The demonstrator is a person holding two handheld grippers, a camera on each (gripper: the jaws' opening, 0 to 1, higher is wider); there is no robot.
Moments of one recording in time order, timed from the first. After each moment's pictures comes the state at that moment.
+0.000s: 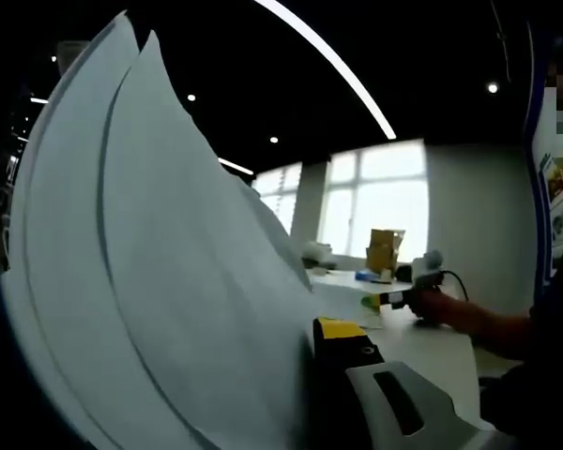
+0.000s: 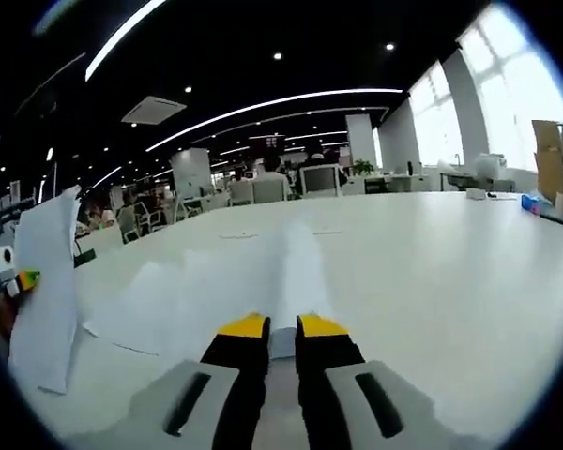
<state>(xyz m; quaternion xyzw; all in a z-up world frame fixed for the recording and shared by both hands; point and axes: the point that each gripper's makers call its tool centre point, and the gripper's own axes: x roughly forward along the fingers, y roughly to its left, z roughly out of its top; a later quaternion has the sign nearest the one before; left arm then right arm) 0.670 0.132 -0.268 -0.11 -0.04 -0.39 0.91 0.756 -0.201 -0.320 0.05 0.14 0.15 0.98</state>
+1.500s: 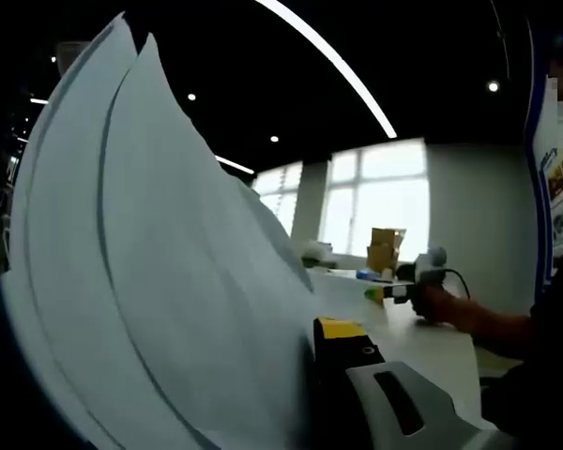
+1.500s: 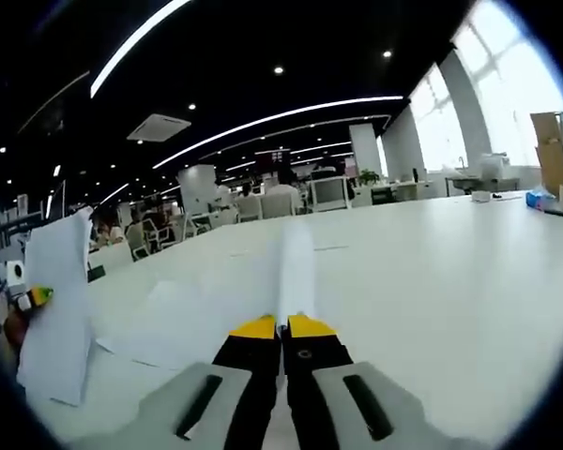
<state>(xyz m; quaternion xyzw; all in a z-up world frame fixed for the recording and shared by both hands) 0.671 0.132 -0.269 -0.11 -0.03 -0.39 0.91 0.754 -0.198 -0.302 0.08 0.10 0.17 0.98</state>
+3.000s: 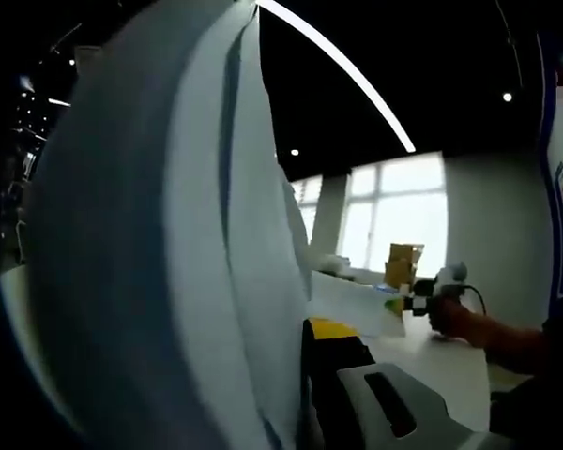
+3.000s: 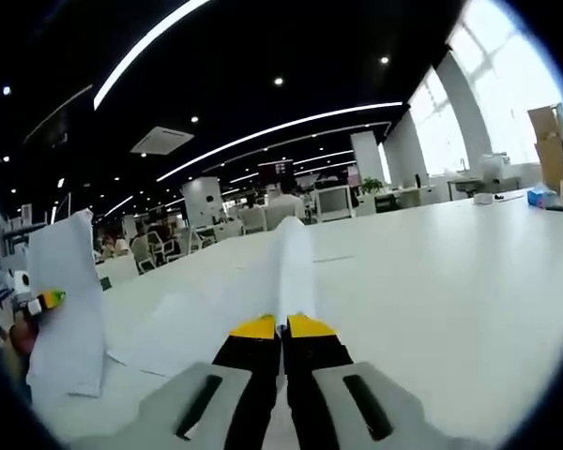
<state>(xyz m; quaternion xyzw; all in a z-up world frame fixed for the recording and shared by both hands) 0.681 0.153 -0.261 -0.14 -0.06 -0.35 0.93 0.752 -0.198 -0.290 0.09 0.08 0.18 0.98</state>
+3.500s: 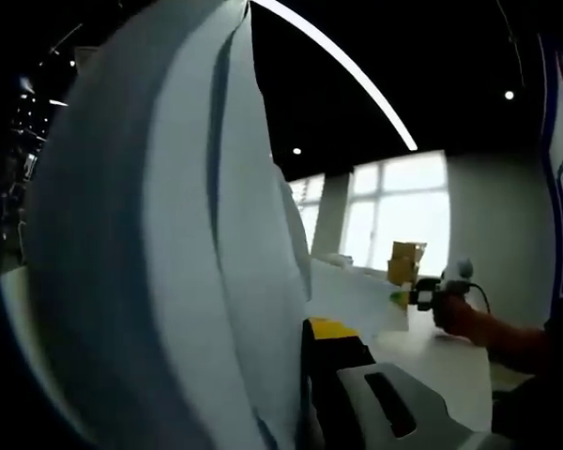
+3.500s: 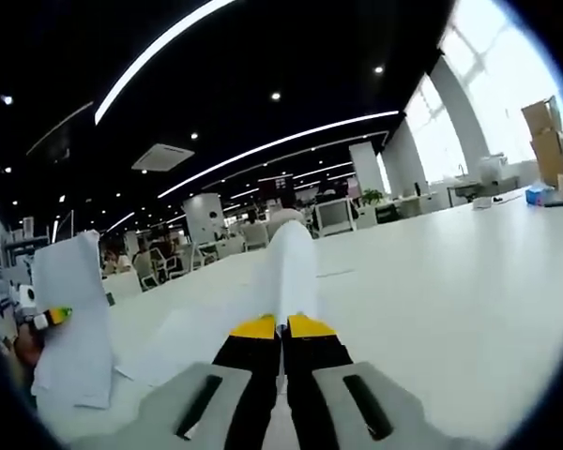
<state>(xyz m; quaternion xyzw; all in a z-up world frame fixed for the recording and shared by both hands) 0.683 0.155 -0.263 -0.13 -0.05 -0.34 0.93 0.748 -0.200 -0.275 0.11 0.04 0.18 0.98</state>
